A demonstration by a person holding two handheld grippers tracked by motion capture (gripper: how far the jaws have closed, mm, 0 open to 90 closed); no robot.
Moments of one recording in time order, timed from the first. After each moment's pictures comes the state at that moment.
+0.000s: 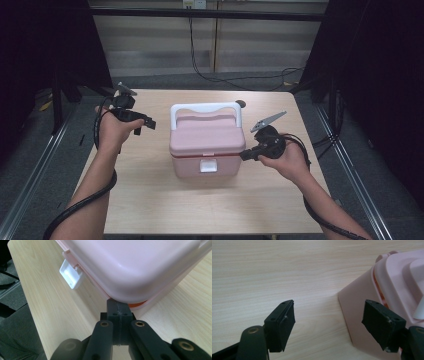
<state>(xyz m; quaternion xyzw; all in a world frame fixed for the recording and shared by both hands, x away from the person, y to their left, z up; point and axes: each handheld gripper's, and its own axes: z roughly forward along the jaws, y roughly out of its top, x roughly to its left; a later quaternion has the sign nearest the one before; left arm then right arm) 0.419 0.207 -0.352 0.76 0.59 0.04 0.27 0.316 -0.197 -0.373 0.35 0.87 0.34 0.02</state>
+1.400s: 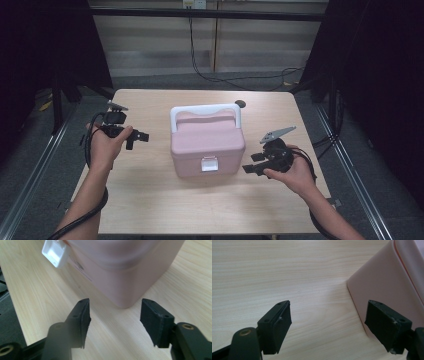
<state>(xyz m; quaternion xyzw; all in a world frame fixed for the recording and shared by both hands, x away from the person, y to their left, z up) 0.391 0.234 -0.383 0.76 0.58 0.05 0.29 0.299 -0.222 -0.410 0.38 0.85 0.35 0.04</state>
